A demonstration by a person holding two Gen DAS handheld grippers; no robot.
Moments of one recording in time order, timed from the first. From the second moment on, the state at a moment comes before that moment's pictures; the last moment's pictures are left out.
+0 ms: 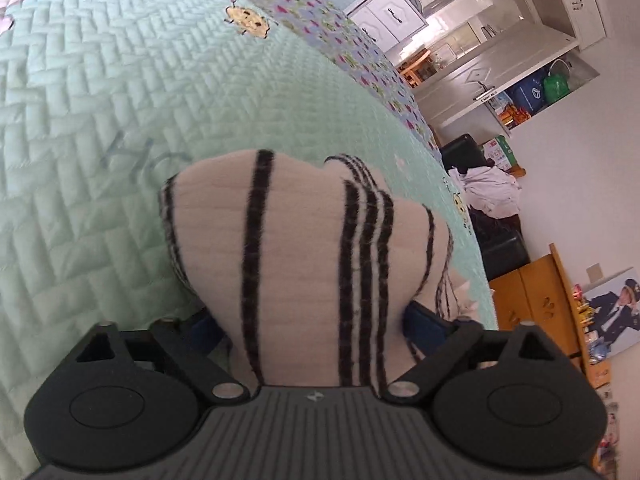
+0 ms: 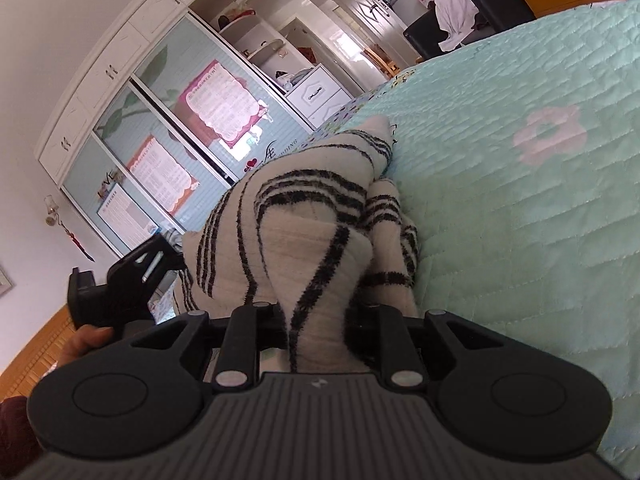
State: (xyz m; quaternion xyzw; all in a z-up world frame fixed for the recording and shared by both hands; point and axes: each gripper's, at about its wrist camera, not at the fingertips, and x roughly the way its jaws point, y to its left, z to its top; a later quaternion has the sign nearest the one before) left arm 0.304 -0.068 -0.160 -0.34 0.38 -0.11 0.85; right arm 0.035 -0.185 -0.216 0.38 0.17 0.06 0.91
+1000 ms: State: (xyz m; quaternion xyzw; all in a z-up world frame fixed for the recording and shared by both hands) left arm -0.104 0.147 -0.077 -0.10 0.40 0.04 0.91; right arm -0.189 0.084 -0.091 0.10 0.33 0.28 0.89
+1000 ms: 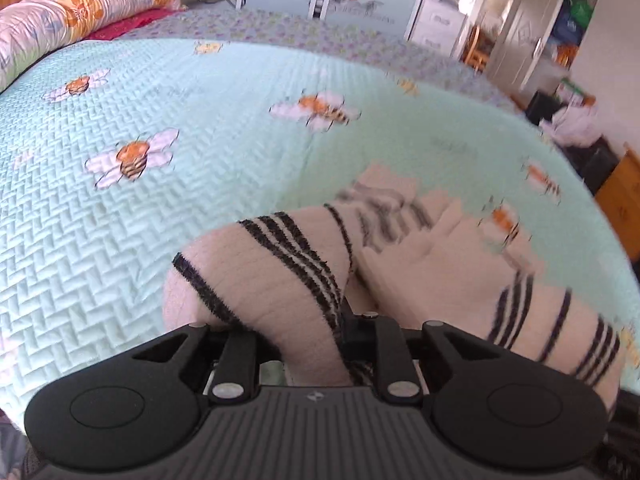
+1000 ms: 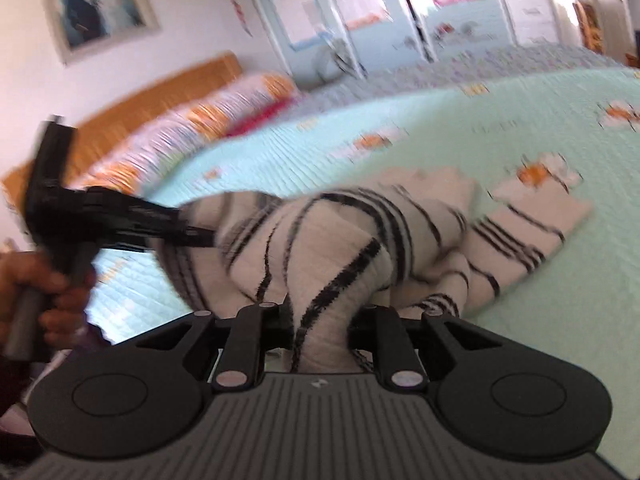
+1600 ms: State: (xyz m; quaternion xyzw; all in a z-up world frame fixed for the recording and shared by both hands) left arm -0.190 0.167 -0.052 -0.01 0.42 0.12 0.90; right arm -0.219 0.075 -0.061 0.07 0.39 0.14 0.91
